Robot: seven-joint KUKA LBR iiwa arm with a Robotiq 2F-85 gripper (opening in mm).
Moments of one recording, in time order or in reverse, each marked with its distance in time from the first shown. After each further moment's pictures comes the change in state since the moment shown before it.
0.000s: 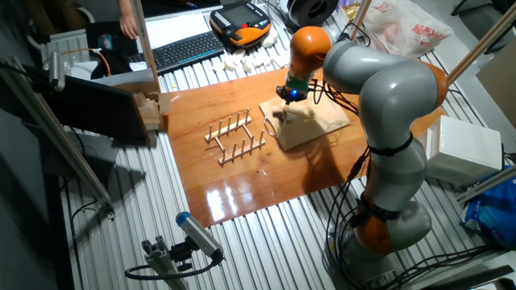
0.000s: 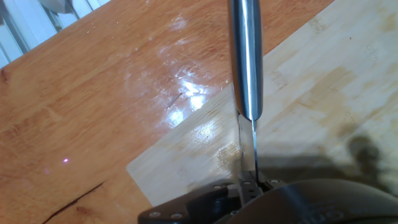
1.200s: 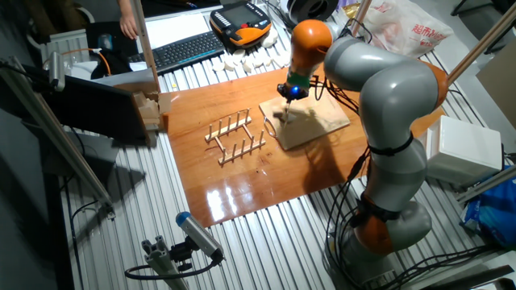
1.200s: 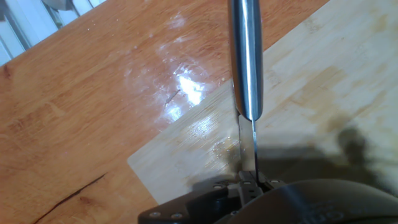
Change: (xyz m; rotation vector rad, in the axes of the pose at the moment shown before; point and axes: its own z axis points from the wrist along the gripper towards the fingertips) arm 0.001 -0.003 -0.023 0.016 0.028 -0.005
